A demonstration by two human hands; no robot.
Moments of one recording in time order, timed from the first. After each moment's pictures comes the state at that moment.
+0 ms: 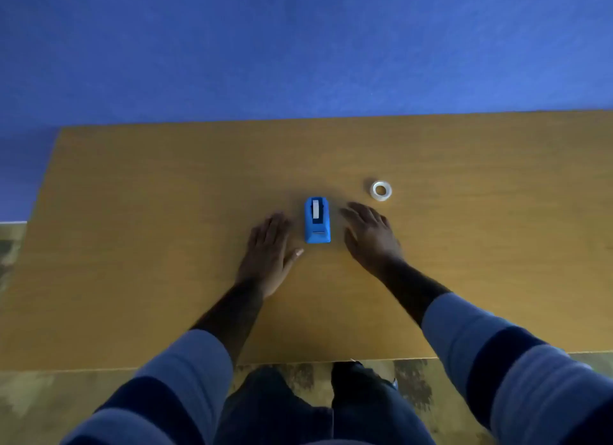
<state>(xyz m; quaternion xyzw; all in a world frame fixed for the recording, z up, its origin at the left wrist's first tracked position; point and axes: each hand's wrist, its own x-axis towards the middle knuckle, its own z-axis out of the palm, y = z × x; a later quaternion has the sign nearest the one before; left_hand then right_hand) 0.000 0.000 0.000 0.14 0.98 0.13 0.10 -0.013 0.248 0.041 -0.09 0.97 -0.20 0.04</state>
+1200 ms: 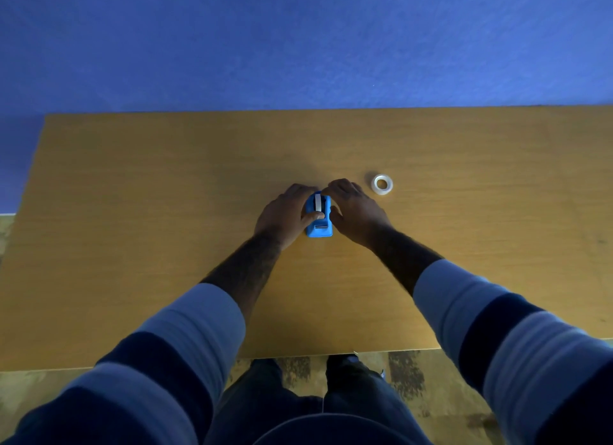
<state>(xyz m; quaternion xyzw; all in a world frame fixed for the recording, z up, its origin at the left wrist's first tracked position) -0.070 0.031 0.035 0.13 0.93 0.31 0.10 -0.060 0.215 0.061 -0.13 0.97 -0.20 0.09</state>
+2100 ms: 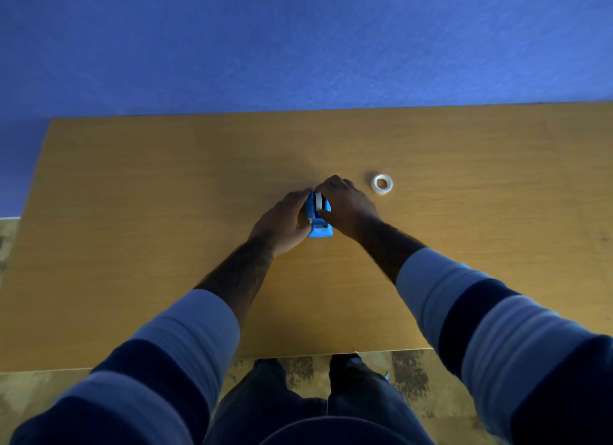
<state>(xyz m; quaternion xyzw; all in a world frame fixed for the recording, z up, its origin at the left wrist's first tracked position) -0.061 0.018 0.036 0.15 0.92 0.31 0.18 -0.073 0.198 0.058 -0.12 0.97 -0.16 0.10</state>
